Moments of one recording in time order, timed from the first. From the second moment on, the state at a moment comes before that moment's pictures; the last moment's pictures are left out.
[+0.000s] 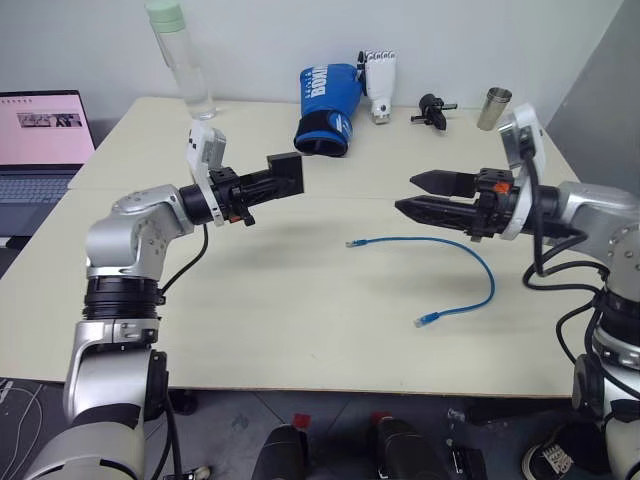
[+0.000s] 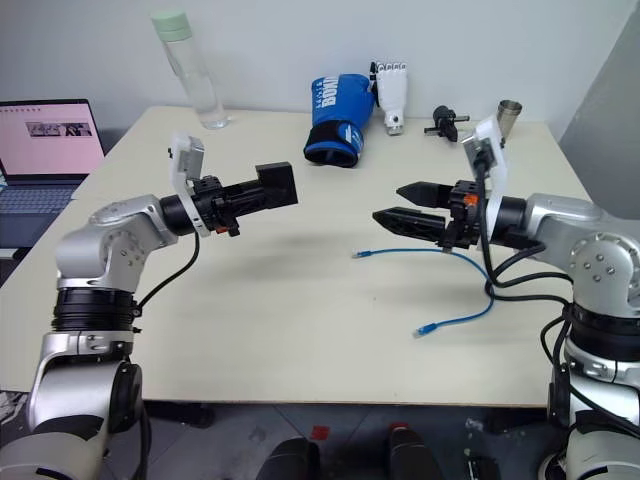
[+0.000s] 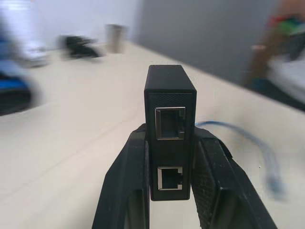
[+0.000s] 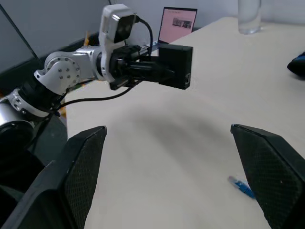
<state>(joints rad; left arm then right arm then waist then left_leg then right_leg) -0.83 0.57 0.11 0.43 -0.41 0.48 -0.90 -0.75 -0.62 -0.16 -0.34 0.82 1.15 0.73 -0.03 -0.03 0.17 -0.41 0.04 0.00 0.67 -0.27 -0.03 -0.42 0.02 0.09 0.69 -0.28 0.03</state>
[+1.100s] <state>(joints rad) -0.74 0.50 0.16 0.72 -0.20 0.18 -0.55 -0.53 -0.61 -0.07 -0.50 0.75 1.00 0.61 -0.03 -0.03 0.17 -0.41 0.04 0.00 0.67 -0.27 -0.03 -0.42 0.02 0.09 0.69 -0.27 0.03</state>
